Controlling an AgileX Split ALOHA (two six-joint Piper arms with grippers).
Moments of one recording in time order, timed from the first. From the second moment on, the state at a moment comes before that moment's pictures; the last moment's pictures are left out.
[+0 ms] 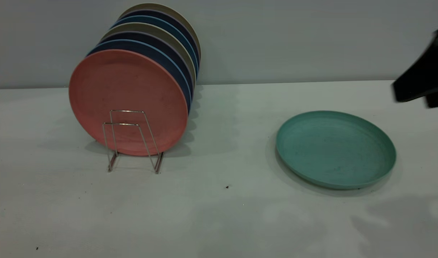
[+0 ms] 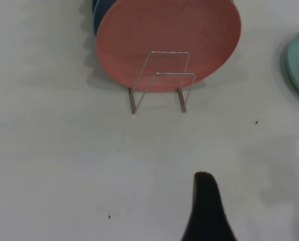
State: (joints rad) left arm -0.02 0.64 -0.51 -0.41 0.55 0.27; right arm 0.03 1.44 -0.67 1.05 0.49 -0.96
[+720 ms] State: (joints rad) left arm -0.02 0.64 -0.51 -0.42 0.52 0.28; right arm -0.23 2.12 -1.04 1.25 0.59 -1.23
